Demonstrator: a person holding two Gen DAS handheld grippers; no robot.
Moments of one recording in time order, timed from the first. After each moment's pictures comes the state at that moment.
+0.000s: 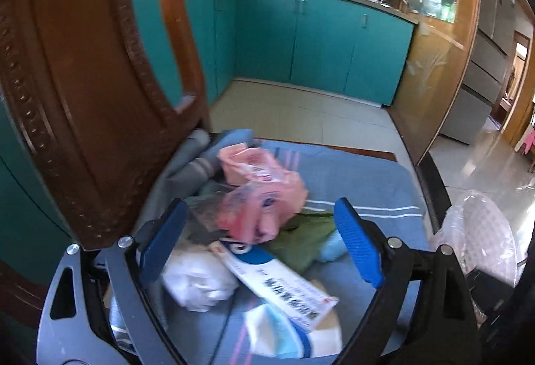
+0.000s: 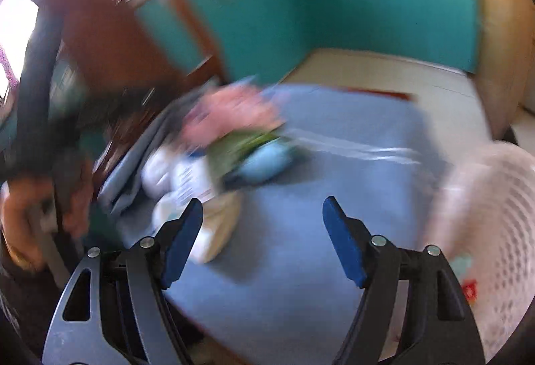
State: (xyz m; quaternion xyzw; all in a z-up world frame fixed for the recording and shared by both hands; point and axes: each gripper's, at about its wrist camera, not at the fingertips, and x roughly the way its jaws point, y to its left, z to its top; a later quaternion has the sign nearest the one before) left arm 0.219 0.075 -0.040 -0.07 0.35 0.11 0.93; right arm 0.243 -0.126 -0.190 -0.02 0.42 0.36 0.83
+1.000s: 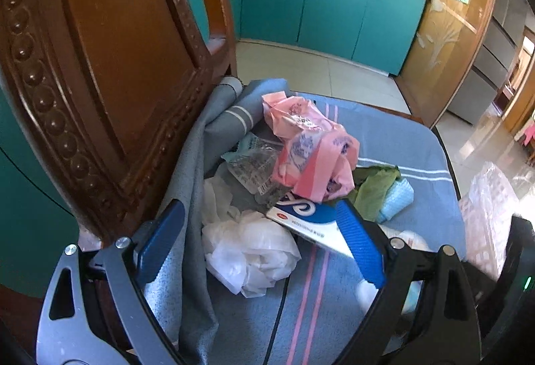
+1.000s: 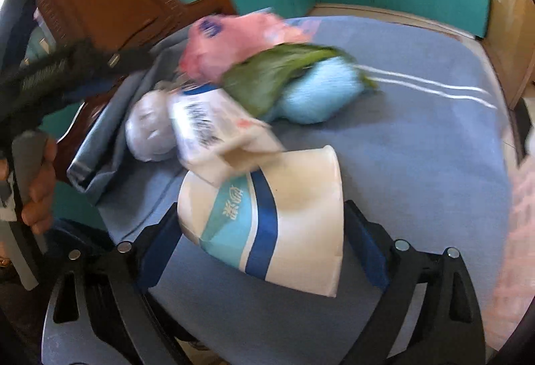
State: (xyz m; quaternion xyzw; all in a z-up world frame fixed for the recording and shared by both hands) left arm 0.217 0.127 -0.088 -0.08 0.43 0.09 0.90; right arm 0.260 -0.107 -0.235 0.01 0.48 0.29 0.82
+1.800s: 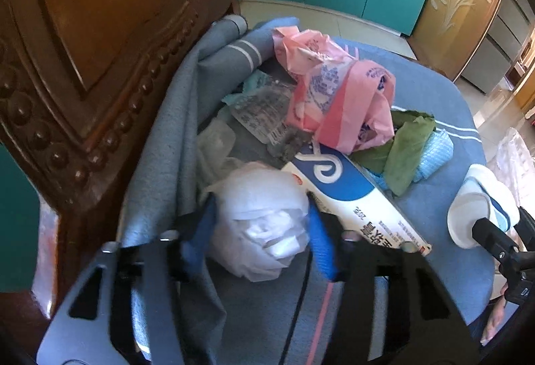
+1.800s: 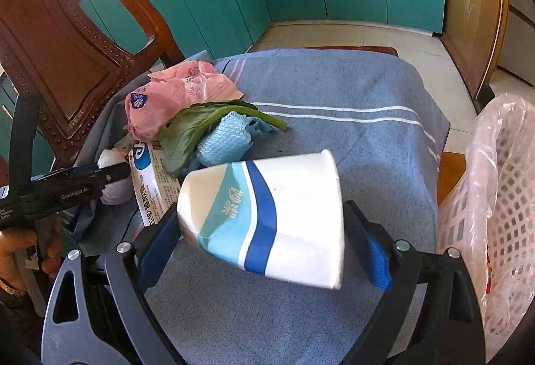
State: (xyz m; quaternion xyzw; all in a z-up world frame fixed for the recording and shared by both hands) left arm 0.232 0.132 -0.137 -0.07 0.50 0.10 0.86; right arm 0.277 -0.146 -0.221 0.03 0.46 0.24 0.85
